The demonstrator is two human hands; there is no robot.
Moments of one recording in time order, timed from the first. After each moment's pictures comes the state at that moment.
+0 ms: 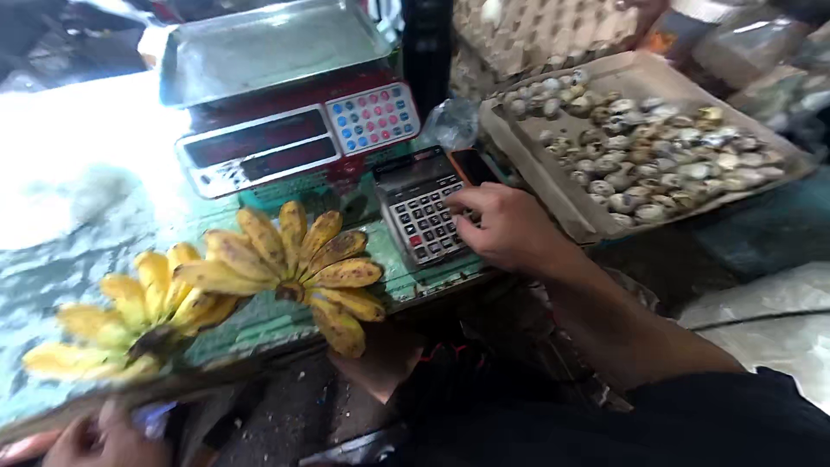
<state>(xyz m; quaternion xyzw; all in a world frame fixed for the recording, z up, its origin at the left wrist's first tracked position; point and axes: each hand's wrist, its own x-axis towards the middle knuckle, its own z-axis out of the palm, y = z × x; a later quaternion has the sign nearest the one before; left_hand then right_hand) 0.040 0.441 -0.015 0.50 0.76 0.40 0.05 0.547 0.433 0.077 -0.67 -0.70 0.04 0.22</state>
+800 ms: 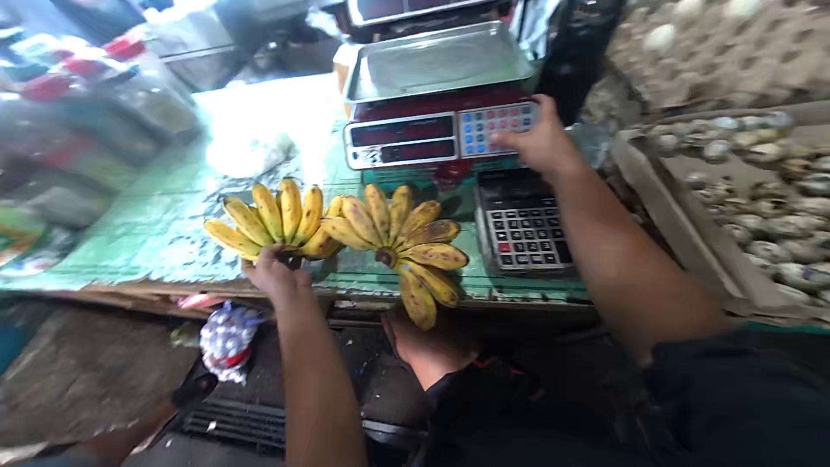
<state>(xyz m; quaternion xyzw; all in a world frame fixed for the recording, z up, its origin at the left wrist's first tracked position) 0.102 0.536 0.017 0.16 0.51 0.80 0.29 0.543 0.623 0.079 -0.66 -0.52 0.29 0.46</state>
